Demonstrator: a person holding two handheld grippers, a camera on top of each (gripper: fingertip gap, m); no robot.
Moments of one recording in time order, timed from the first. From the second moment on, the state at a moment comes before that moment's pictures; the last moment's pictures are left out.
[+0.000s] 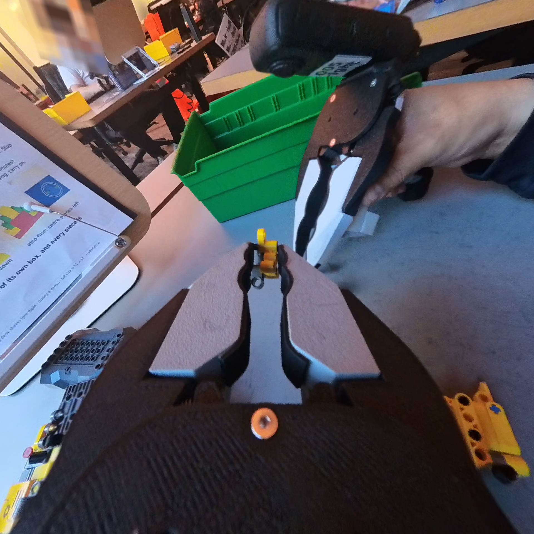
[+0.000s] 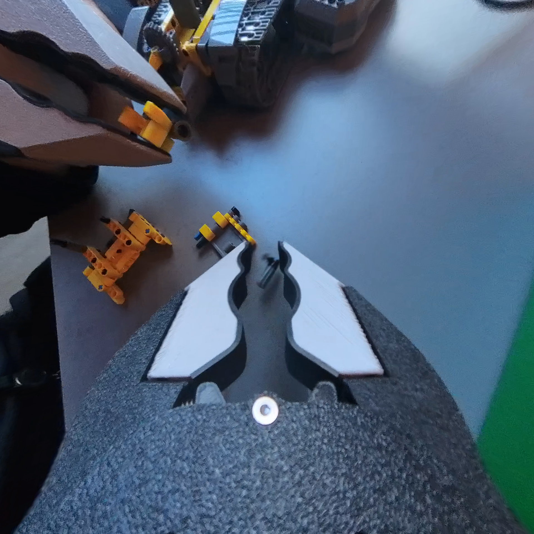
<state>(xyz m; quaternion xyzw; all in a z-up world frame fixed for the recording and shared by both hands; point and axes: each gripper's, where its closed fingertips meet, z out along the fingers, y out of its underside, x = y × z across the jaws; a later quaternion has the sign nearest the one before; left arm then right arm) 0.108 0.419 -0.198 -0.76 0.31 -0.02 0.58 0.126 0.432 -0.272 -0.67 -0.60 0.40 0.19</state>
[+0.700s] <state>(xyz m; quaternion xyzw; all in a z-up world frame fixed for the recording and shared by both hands) 0.119 0.418 -0.219 -0.76 0.36 0.00 0.54 0.116 0.415 -0.193 -0.56 -0.54 0.57 0.25</state>
